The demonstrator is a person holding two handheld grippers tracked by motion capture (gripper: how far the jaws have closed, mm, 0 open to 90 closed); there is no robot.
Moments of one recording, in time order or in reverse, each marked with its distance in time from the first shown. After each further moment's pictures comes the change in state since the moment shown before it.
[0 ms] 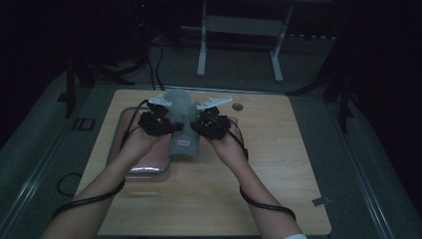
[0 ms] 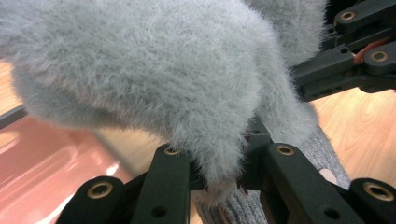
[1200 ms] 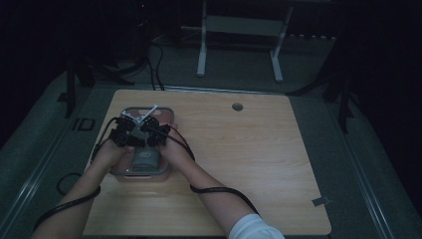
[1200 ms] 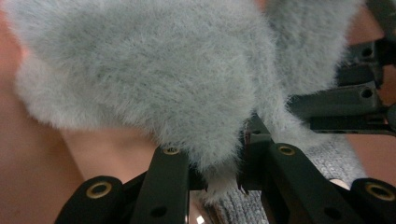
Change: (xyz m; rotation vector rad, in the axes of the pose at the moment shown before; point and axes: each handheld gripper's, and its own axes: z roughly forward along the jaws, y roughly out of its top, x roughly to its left) left arm 0.100 -0.095 0.021 0.314 0.138 -0.244; right arm 0.078 0.018 0.171 0.388 0.006 -0.062
